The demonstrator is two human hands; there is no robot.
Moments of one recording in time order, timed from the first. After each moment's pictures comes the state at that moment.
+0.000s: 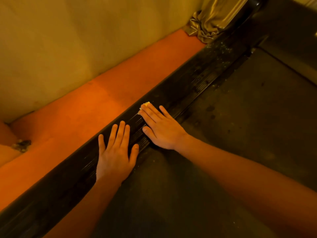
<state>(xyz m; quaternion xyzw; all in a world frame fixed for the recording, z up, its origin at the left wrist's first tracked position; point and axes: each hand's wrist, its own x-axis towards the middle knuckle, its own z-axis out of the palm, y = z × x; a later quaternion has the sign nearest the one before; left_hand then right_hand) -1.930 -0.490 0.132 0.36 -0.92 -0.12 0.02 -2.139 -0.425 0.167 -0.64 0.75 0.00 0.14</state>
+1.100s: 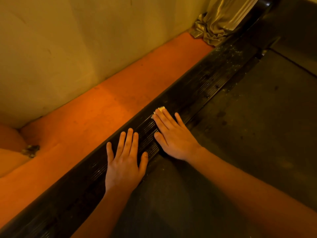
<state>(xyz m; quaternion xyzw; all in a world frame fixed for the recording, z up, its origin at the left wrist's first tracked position) -1.927 -0.487 0.126 0.36 -0.93 -0.09 0.03 -2.131 -0.416 0.165 -0.59 0.79 -0.03 0.16</state>
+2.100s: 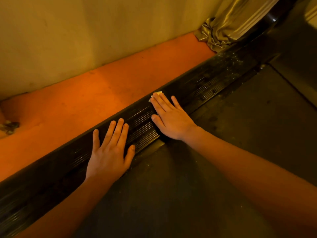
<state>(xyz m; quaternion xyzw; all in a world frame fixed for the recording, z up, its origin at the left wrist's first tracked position) -1.930 -0.488 0.128 0.35 -0.93 -0.09 0.03 -2.185 -0.441 0.184 -0.63 0.75 0.06 0.16</state>
